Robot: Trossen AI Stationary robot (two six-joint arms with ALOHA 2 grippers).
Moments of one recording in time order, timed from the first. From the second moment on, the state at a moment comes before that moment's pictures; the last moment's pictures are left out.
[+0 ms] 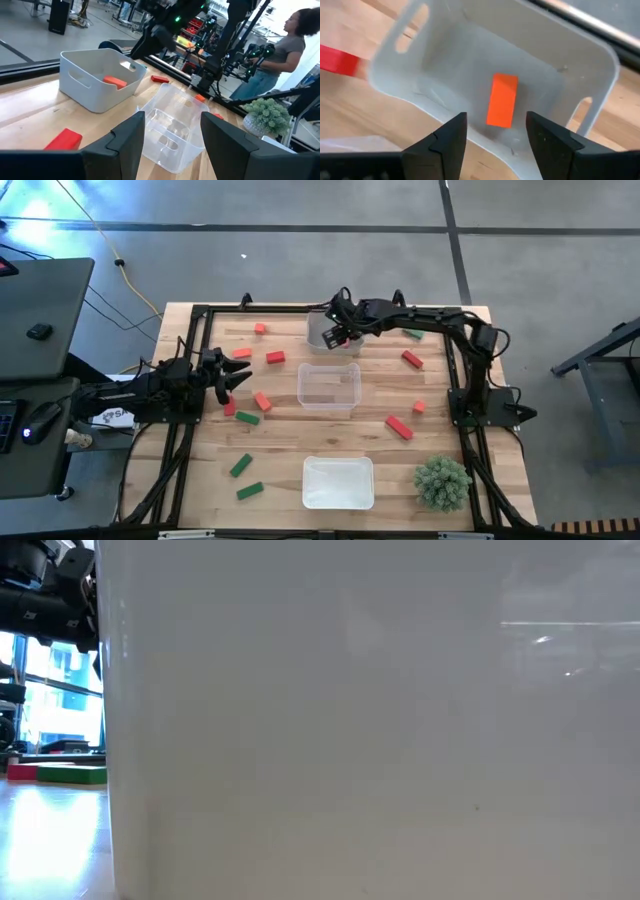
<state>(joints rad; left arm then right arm) 0.26 0.03 0.06 -0.13 -0.15 -0.44 -0.39 1.90 1.57 -0.79 0.23 0.60</state>
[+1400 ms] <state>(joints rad) 0.57 0.89 0.81 -0.55 -0.05 0.18 -0.28 1.73 1.57 -0.78 0.28 0.57</state>
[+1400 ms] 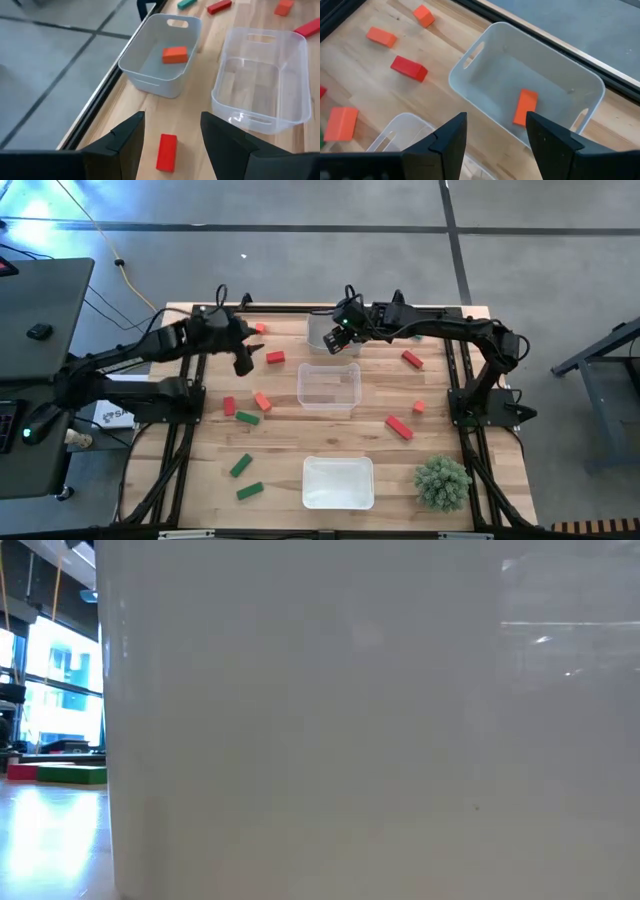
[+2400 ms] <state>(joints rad) 0.76 1.36 0.97 -0.75 0.07 0.26 -0.27 1.73 1.57 -0.79 0.22 0.47</state>
